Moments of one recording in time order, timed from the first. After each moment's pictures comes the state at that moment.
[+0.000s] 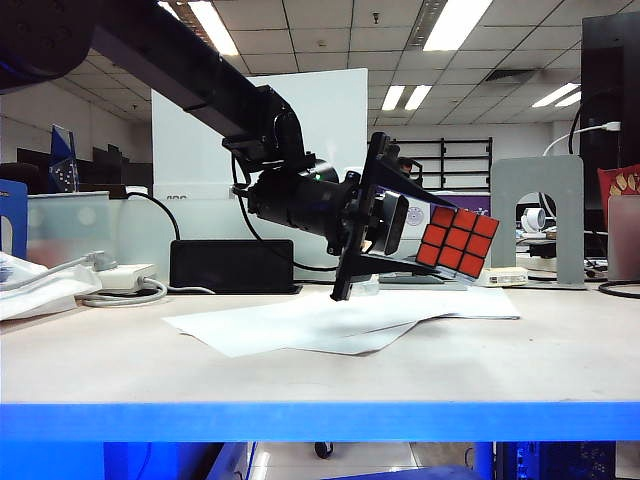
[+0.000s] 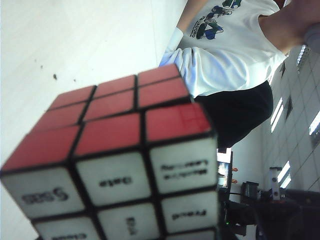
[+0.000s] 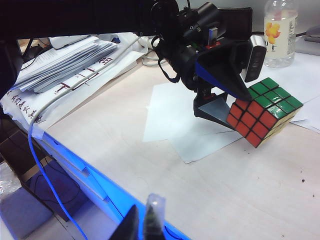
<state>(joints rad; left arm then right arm) -0.53 2.65 2.43 -1.03 1.33 -0.31 0.21 0.18 0.46 -0.51 -0.52 0.13</state>
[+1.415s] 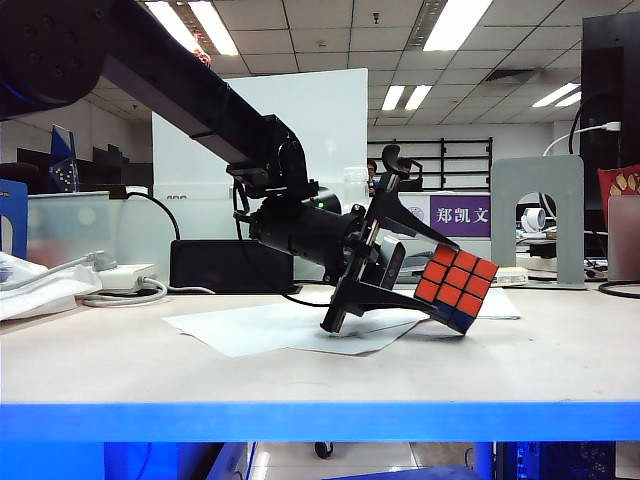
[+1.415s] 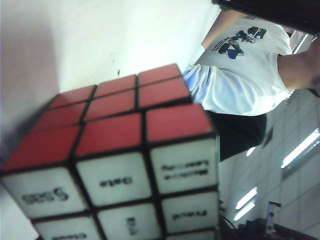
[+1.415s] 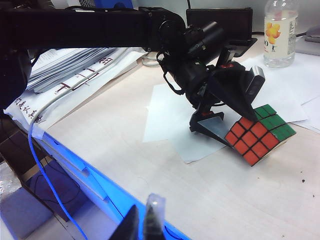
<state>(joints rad) -0.54 2.71 2.43 -1.04 1.29 -0.51 0.21 0.18 0.46 -0.51 -0.52 0.13</state>
